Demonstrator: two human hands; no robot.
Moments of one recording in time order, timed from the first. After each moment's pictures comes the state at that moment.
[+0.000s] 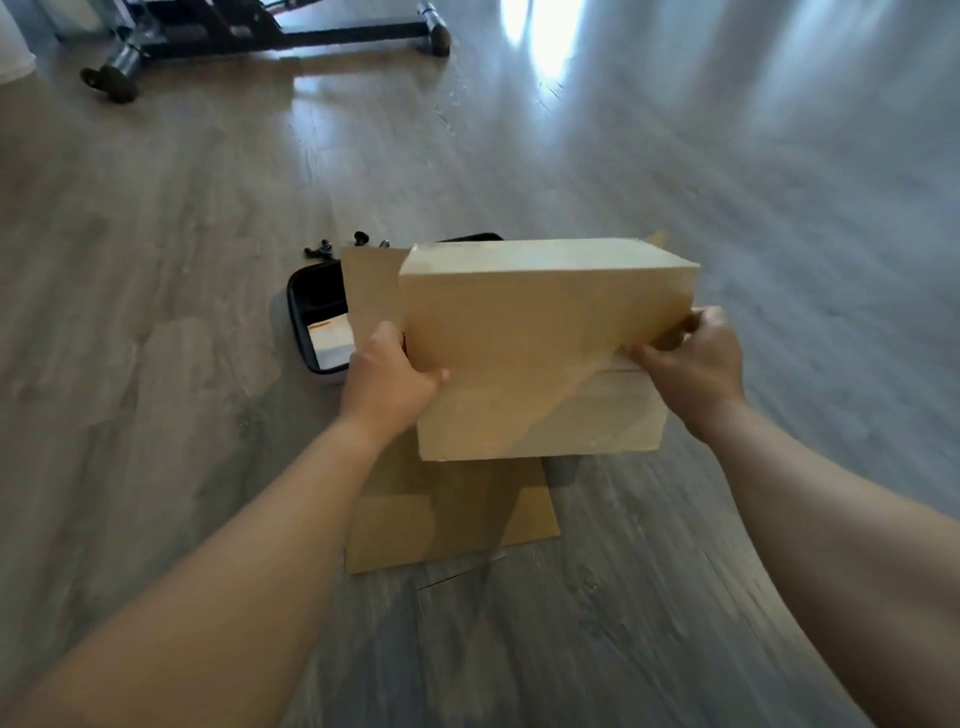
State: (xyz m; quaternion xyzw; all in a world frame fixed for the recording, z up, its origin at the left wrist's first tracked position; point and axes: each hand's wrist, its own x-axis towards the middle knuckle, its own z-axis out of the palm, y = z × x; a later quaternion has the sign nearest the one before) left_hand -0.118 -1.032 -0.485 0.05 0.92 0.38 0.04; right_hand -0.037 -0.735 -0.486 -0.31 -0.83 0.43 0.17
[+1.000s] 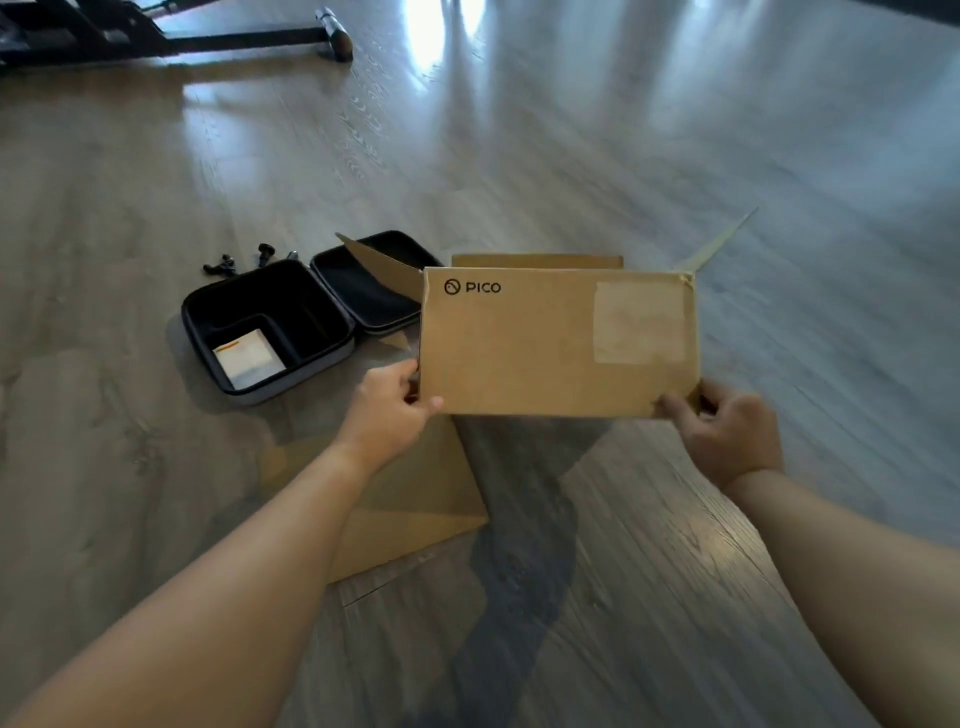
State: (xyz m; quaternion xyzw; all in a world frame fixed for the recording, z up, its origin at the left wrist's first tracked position) left_hand -0.085 -0.959 -0.521 0.19 0.84 0.48 0.16; right_hand 0.093 -0.647 -0.513 -0.32 -0.90 0.25 0.18
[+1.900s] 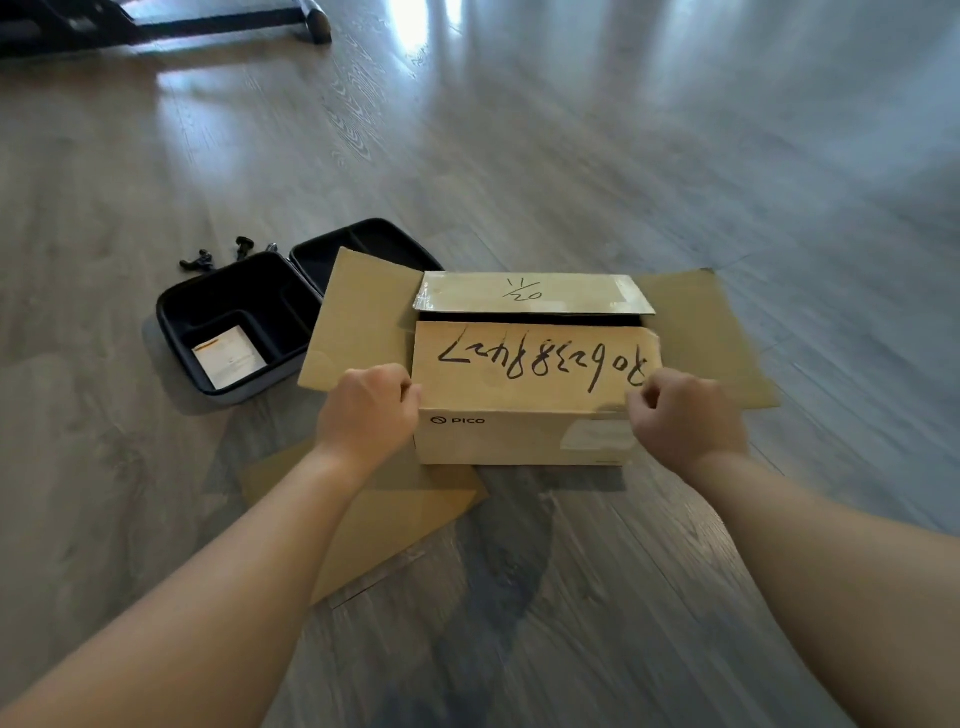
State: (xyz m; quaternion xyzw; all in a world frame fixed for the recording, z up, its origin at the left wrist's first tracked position) left_hand -0.089 -0.947 -0.534 0.24 0.94 0.23 0.00; right_hand 0.075 -0.660 -0.526 -0.29 -0.94 0.16 0.11
